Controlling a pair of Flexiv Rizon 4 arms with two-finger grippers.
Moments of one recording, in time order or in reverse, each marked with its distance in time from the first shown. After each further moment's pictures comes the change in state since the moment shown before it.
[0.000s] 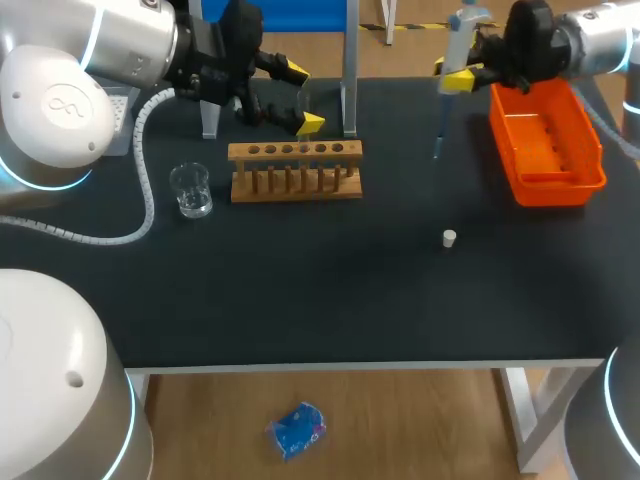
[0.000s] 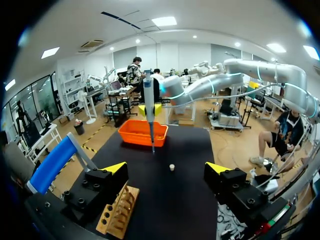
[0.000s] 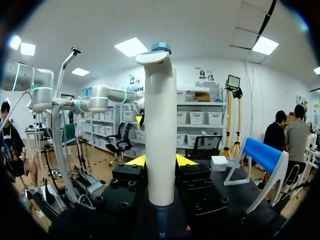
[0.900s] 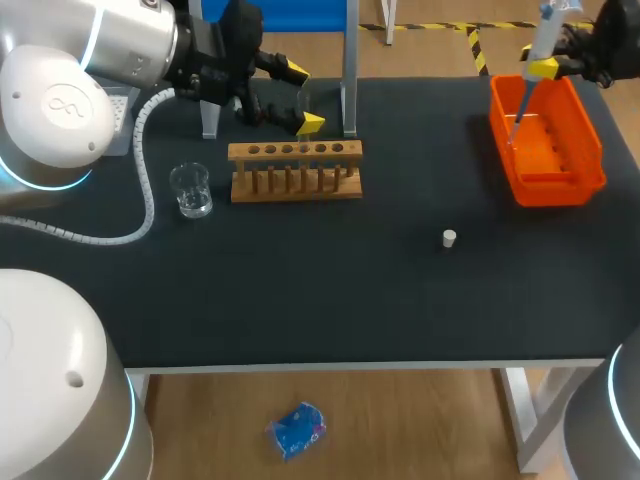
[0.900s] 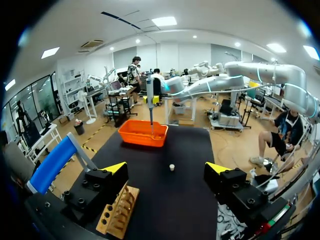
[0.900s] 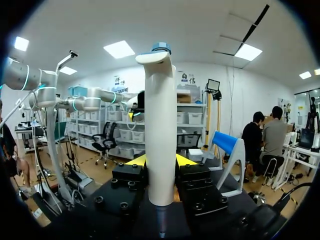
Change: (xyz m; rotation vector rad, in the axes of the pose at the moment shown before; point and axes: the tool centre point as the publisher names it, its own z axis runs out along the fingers) left arm 0.000 0.000 0.000 0.000 0.000 0.000; right arm -0.008 -0.016 -0.137 -0.004 -0.171 -0.008
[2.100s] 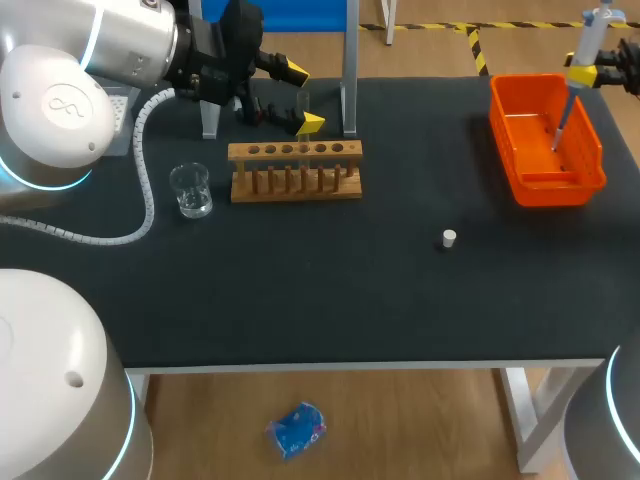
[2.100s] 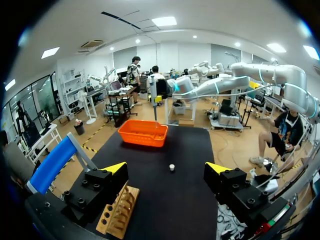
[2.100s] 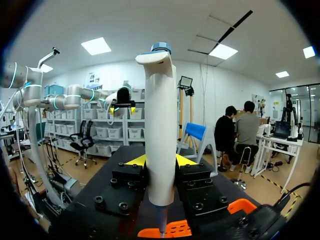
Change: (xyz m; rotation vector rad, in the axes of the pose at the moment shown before) left arm 0.000 0.000 0.000 0.000 0.000 0.000; right arm 0.000 -0.019 -0.072 0.032 -0.251 0.031
